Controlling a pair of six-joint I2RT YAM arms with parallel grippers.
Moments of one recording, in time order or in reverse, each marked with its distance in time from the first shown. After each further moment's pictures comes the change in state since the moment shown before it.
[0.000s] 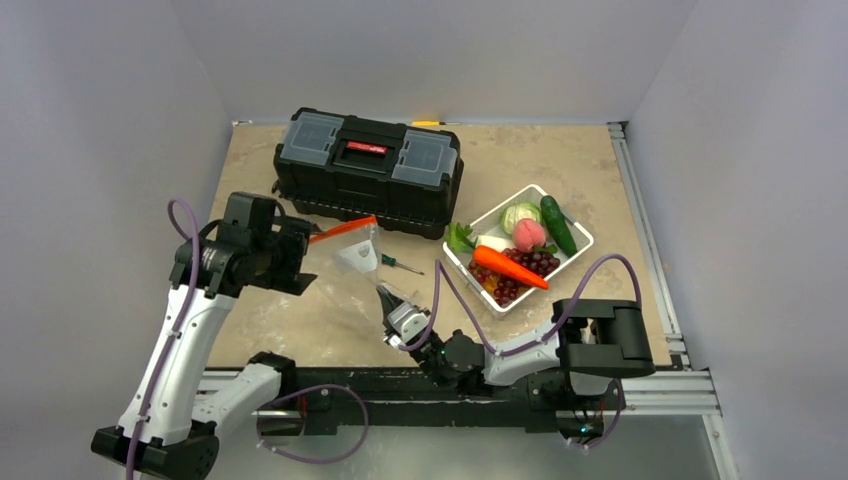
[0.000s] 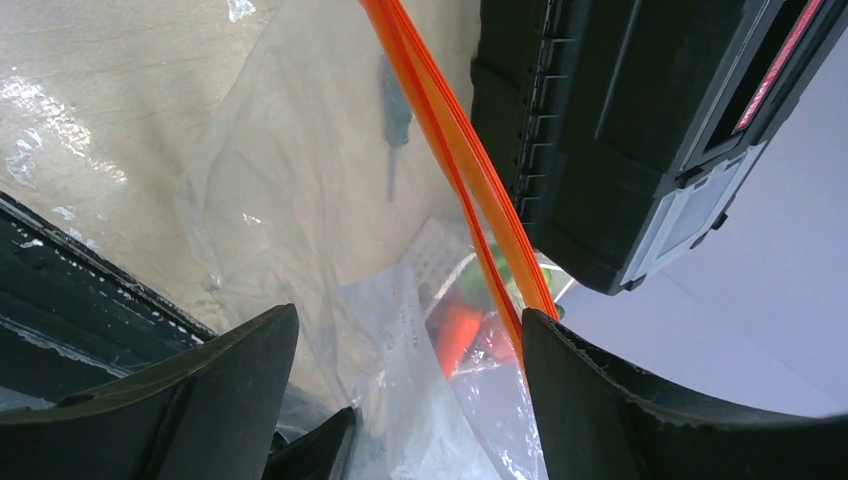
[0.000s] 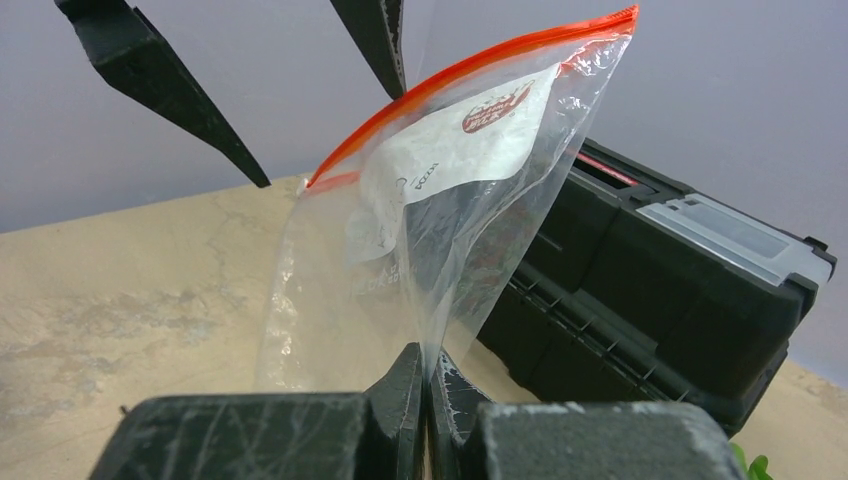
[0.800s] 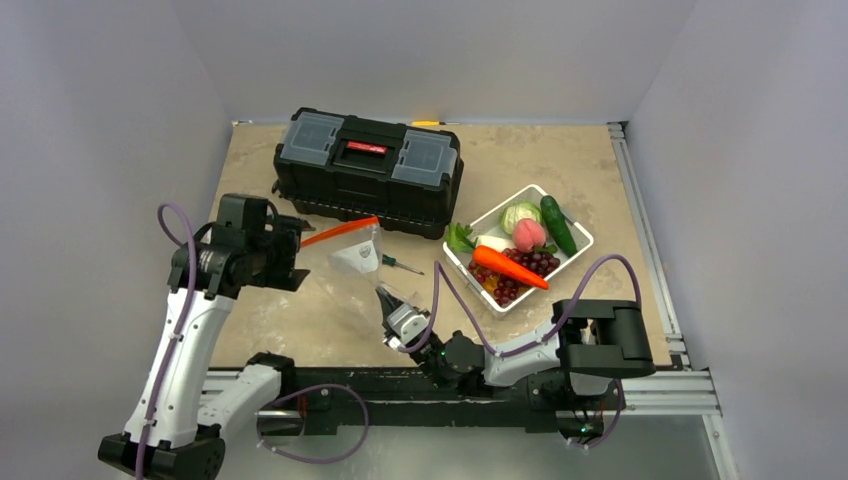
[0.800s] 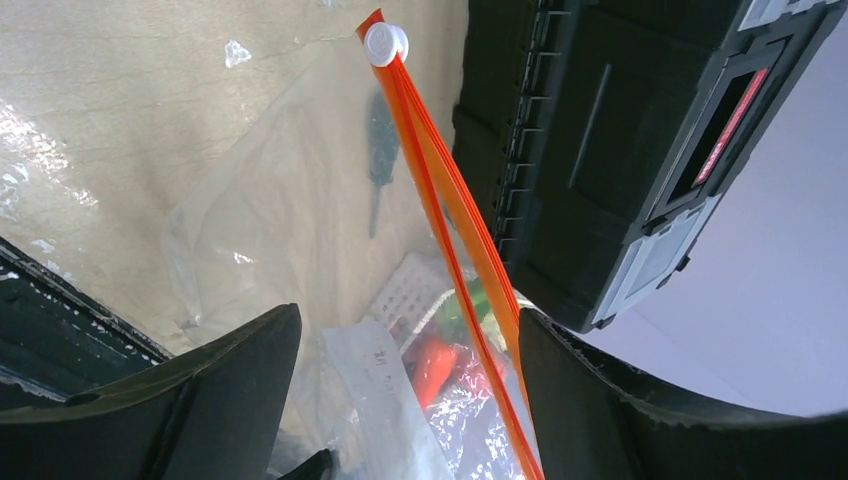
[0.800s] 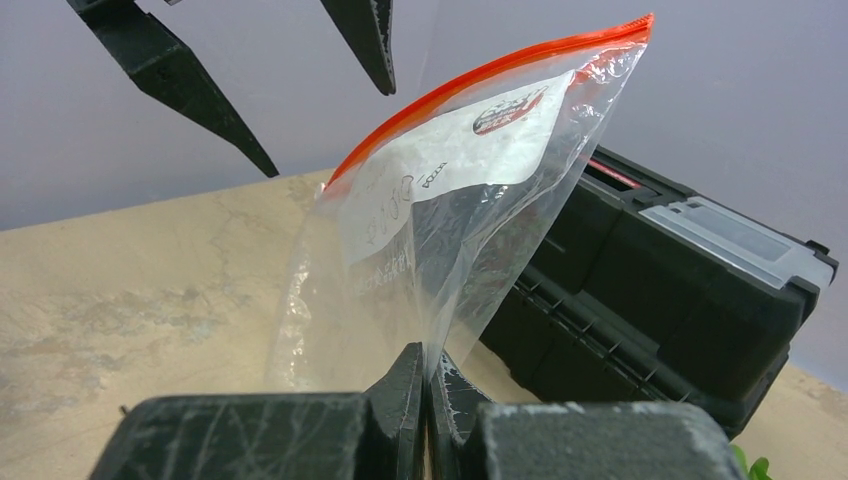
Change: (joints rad) left arm 0.065 -0.020 -0.050 0.057 -0.026 0.001; right arm 0.006 0.000 0.000 0.000 0.000 -0.006
